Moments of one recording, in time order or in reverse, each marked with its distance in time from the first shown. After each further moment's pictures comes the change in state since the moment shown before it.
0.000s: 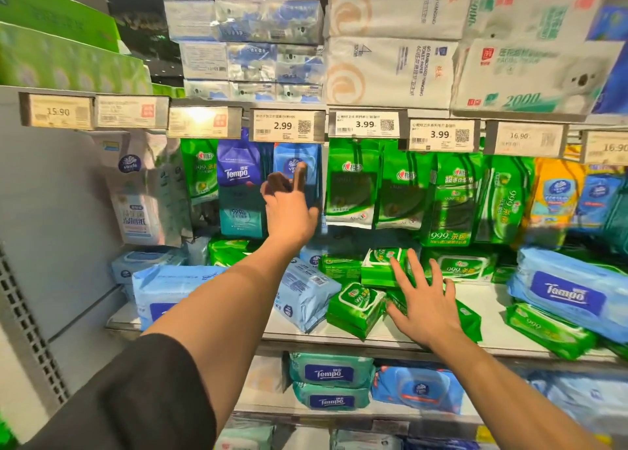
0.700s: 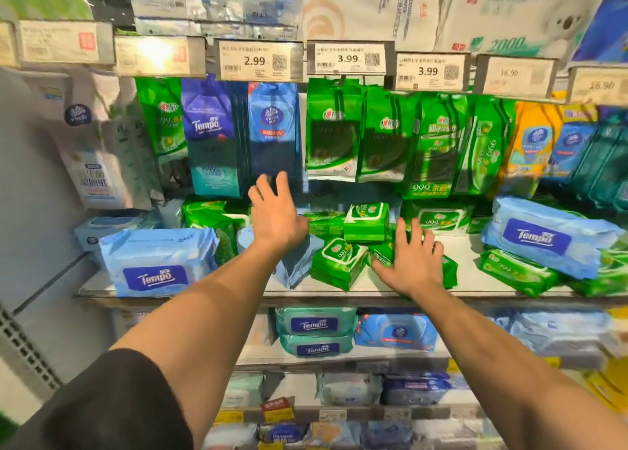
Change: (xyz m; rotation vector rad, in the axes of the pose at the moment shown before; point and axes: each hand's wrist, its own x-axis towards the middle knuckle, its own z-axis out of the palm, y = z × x) left_hand -0.065 -0.022 0.040 0.066 -0.153 0.044; right_hand -0.007 -0.005 0.001 0.057 -0.054 0.239
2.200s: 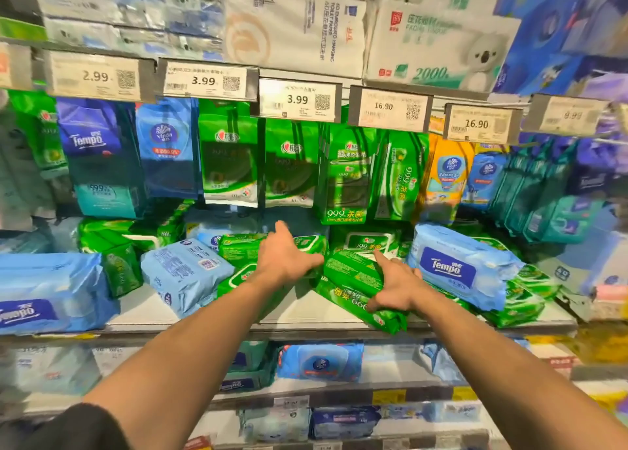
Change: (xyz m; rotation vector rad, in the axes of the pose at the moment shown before) left_hand -0.013 0.154 0.067 -0.338 -0.316 -0.149; right_hand 0.049 0.151 -0.022 0.257 -0.466 -0.033
